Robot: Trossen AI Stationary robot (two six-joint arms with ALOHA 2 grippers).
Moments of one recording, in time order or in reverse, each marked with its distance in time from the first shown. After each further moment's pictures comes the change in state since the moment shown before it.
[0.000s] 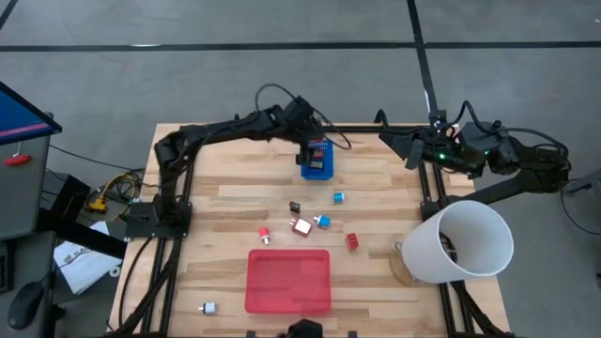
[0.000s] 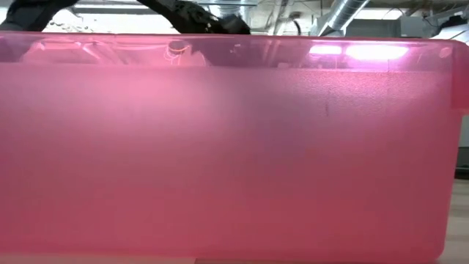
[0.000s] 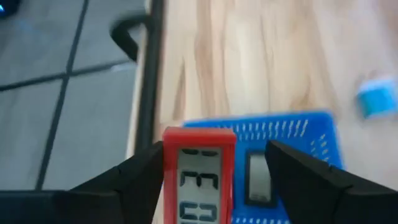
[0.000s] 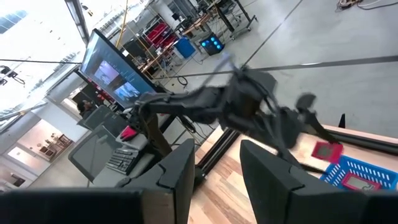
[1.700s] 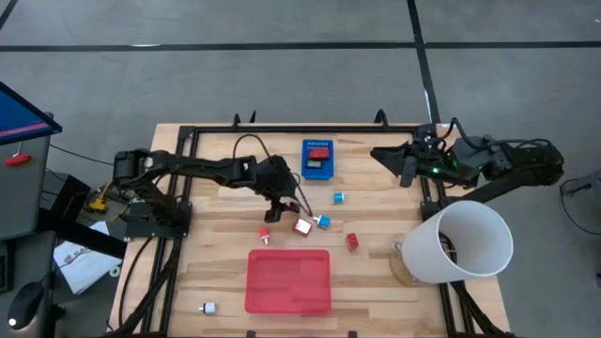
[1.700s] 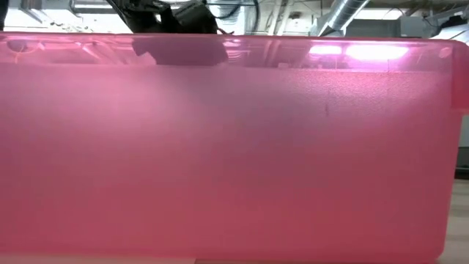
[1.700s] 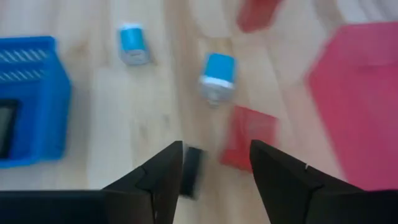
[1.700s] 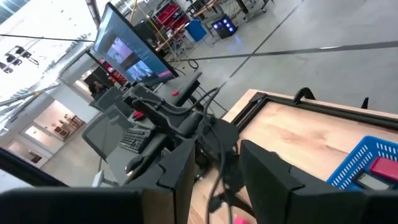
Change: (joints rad) left arm -0.259 -0.352 -0.667 0.226 0.178 -0.316; right arm 0.139 0.058 0.000 0.017 0.053 0.035
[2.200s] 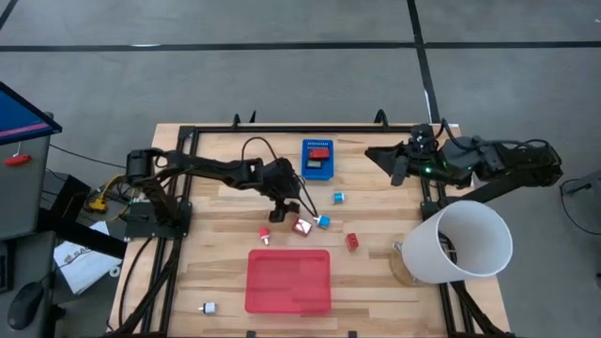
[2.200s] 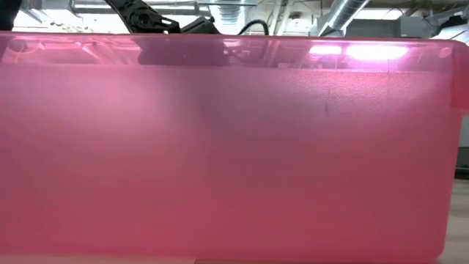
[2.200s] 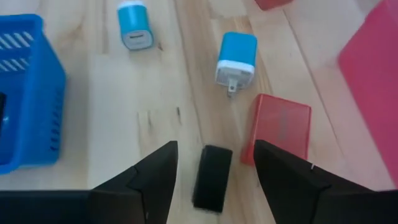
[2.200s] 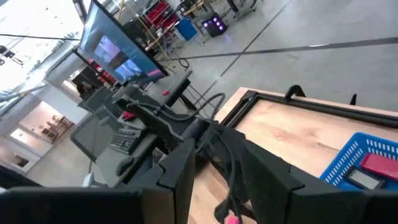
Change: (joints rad) left arm 0.001 0.106 0.000 0.071 0.000 0.049; right arm -0.021 0.031 0.000 -0.003 -0.002 0.018
